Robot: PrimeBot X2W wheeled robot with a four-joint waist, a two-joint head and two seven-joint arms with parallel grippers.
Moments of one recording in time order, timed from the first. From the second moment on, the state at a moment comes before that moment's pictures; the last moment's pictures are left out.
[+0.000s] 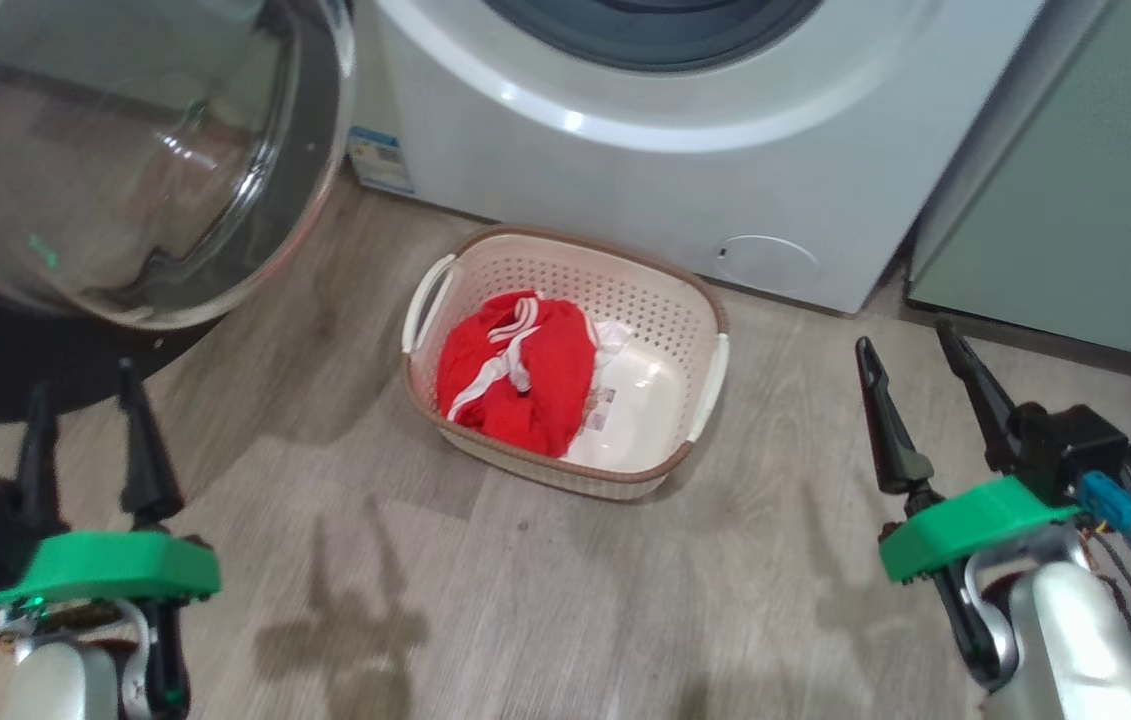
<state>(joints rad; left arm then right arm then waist) -0.05 0.08 0.13 0.04 -0.32 0.07 -0.24 -0.14 -0.06 0.01 0.17 0.11 0.13 -0.19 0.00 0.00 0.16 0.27</state>
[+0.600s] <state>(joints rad) -0.05 0.11 -0.01 0.00 -0.27 0.00 -0.15 -0.11 -0.05 0.00 0.19 0.14 0.13 -0.19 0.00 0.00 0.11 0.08</state>
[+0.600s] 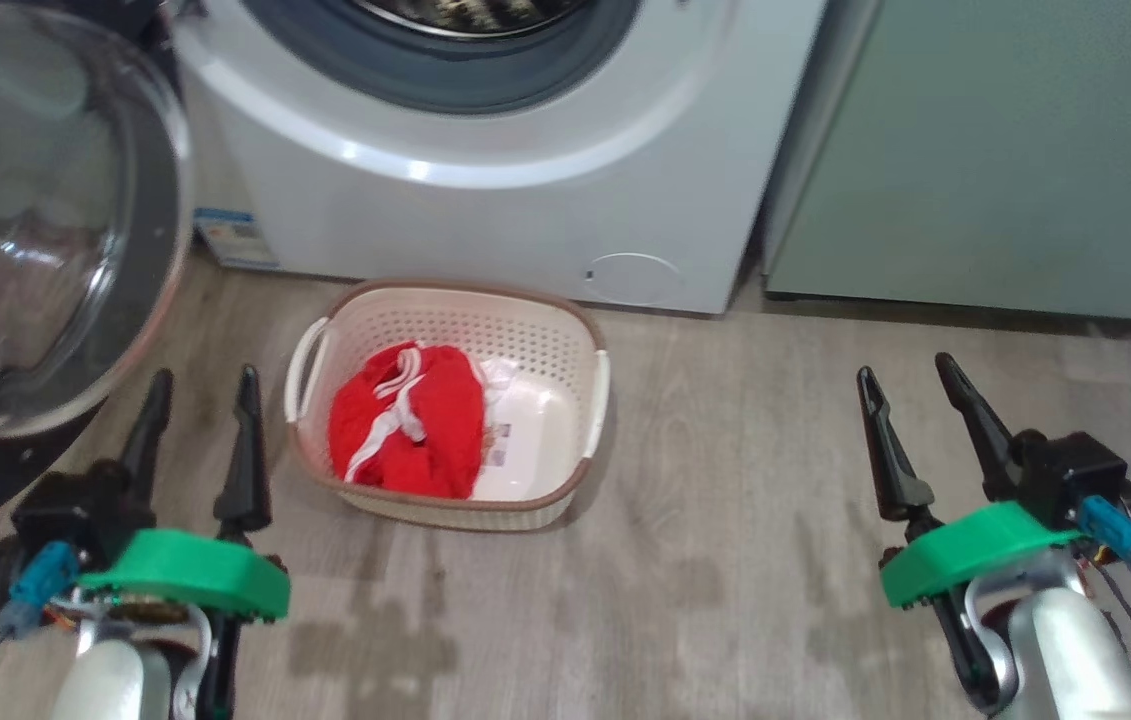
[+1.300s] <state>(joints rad) 0.02 0.13 -0.03 -0.03 -0.26 0.02 -0.12 -0.07 -0.05 -0.01 0.16 0.15 0.13 -0.19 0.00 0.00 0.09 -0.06</state>
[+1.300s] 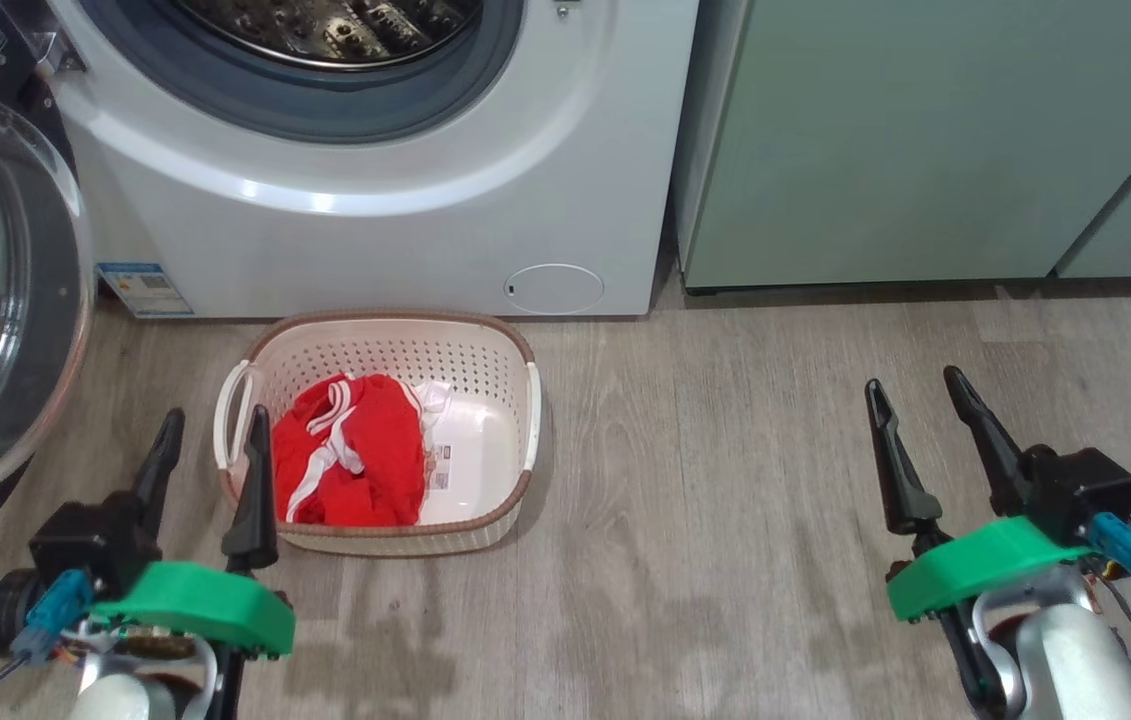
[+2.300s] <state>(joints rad) 0.02 0.14 -0.06 -0.03 -0.26 0.03 -0.12 -0.07 -0.05 -0.01 0.17 0.15 0.13 -0.20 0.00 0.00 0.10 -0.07</state>
